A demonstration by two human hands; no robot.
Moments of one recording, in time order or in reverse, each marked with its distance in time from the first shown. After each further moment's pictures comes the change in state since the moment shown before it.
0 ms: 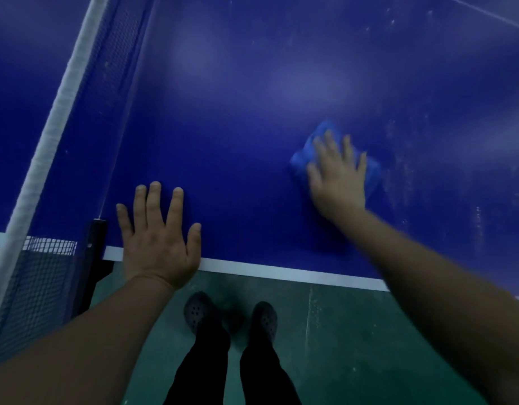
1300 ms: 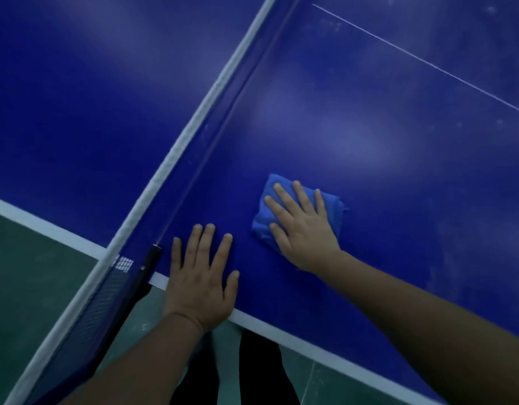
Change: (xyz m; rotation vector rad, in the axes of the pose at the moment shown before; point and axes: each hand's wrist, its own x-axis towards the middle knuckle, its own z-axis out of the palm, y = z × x) left_hand 0.001 0.002 -0.001 -0.022 0.033 -0.024; right_hand 0.040 -0.117 0.004 -0.082 -0.219 -0.659
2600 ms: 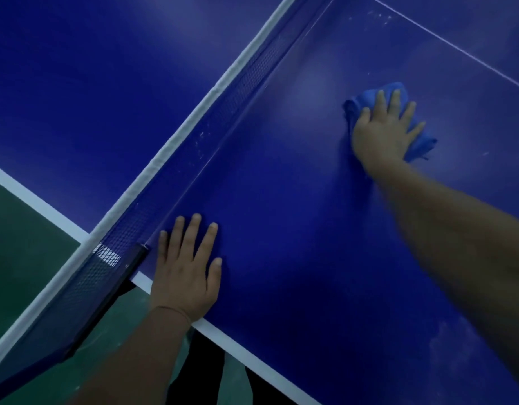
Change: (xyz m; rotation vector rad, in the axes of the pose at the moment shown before) left_hand 0.029 0.013 -0.004 0.005 -0.033 -0.245; right_hand 0.183 0.161 -0.061 0.186 0.146 0.676
